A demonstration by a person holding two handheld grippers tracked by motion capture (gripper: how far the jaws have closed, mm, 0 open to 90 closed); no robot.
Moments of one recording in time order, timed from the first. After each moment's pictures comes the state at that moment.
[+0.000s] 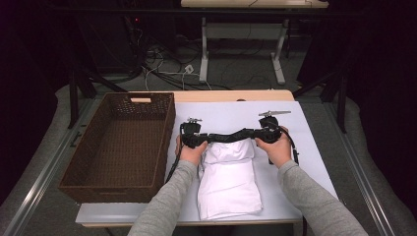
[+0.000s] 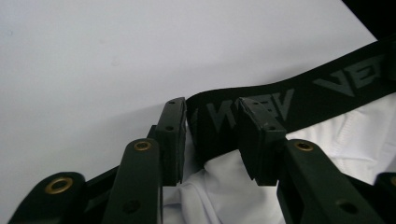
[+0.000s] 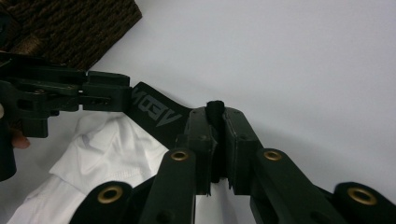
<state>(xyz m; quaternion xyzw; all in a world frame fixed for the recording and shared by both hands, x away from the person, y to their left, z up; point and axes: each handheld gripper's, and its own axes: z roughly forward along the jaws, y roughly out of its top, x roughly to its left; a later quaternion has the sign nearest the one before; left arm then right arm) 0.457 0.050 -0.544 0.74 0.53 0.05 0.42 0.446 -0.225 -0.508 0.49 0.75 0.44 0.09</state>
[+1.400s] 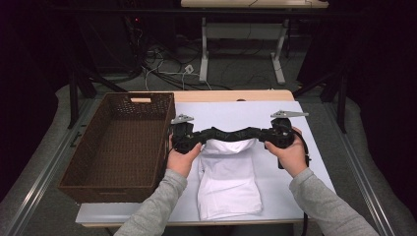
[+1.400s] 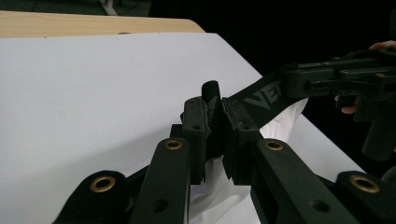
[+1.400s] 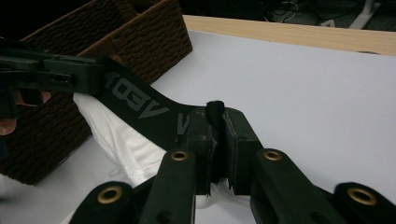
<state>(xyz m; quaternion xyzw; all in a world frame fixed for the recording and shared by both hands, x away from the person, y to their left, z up) 0.382 0.070 -0.460 0.72 0.44 0.04 0.54 0.395 -0.237 -0.458 0.43 0.74 0.51 0.10</state>
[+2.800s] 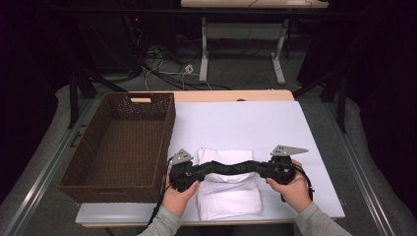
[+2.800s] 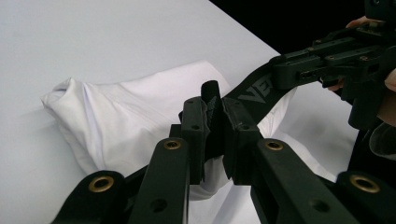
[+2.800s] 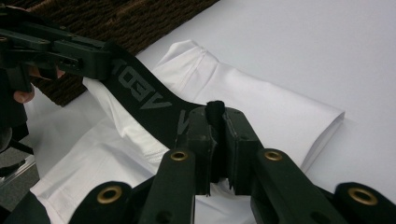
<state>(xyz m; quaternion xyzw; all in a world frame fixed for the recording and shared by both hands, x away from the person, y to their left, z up) 0.310 0.077 -0.521 0.75 0.39 0.04 0.53 0.324 -0.240 -0.521 0.39 0.77 0.50 0.07</state>
